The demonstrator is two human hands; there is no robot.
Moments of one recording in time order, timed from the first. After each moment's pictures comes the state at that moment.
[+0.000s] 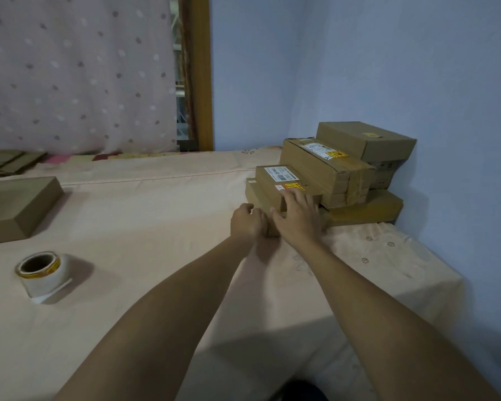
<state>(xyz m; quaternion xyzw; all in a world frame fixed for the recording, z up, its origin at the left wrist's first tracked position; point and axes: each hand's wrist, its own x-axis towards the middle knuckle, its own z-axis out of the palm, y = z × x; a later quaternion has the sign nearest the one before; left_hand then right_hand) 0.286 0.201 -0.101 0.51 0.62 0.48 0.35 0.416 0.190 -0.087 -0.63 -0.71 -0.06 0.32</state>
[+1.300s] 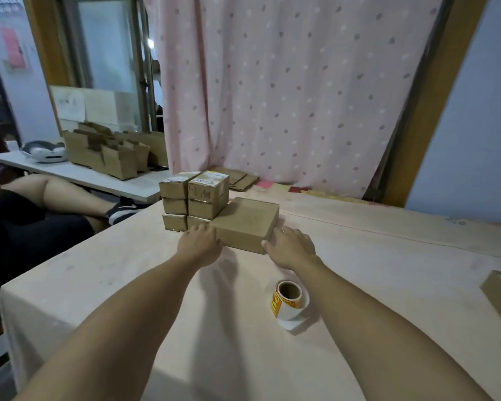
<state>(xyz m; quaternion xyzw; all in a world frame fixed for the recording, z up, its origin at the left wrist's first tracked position) -0.275 0.042 -0.087 0.46 0.88 0.12 -0.06 -0.076 0.162 -0.055 -0.42 -0.91 0.02 0.07</state>
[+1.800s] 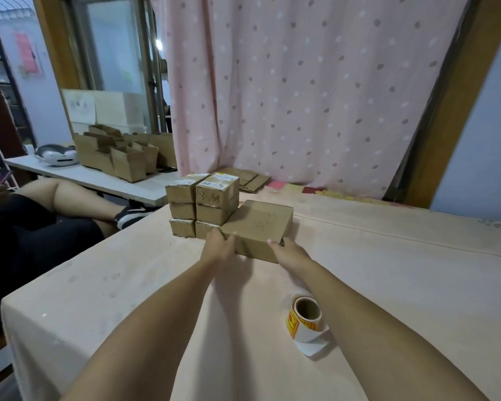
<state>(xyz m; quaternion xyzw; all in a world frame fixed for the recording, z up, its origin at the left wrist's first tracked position) -0.292 0.092 -0.109 0.28 0.82 0.48 0.14 -0.122 0.198 -0.092 -0.45 -0.79 0.40 0.13</state>
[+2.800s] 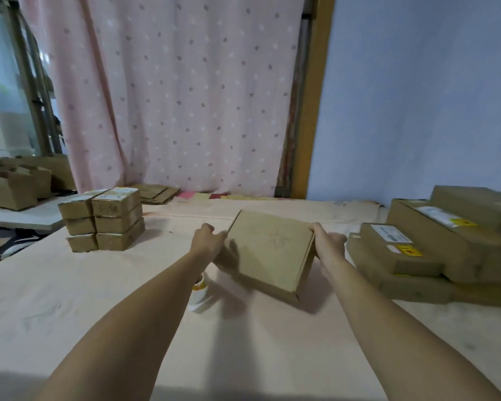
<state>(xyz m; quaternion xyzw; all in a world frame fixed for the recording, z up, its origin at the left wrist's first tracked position) -0.047 0.111 -0.036 0.42 0.76 0.46 0.19 0.218 0.184 -0.024 -0.57 -0.43 0.48 0.52</state>
